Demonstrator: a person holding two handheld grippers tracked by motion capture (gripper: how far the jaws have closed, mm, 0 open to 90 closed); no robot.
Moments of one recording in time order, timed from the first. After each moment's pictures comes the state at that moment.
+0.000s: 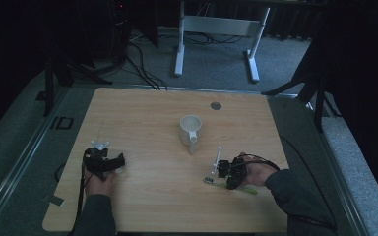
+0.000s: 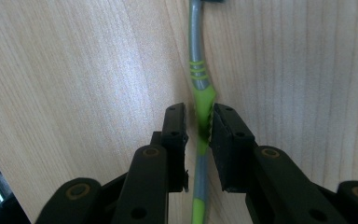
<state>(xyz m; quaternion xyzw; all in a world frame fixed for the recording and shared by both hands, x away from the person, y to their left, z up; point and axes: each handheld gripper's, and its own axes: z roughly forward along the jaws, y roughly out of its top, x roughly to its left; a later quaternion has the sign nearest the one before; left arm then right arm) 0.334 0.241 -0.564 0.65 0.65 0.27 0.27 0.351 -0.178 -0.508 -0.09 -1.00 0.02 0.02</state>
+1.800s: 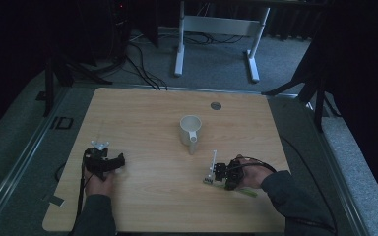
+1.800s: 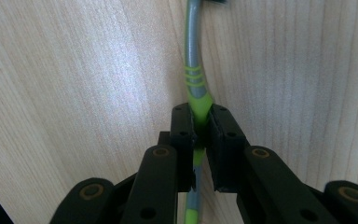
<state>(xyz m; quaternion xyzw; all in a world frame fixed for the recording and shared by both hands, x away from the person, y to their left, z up) 0.334 0.241 -0.564 0.65 0.65 0.27 0.27 0.346 -0.168 -0.516 -0.08 -1.00 0.04 0.00</state>
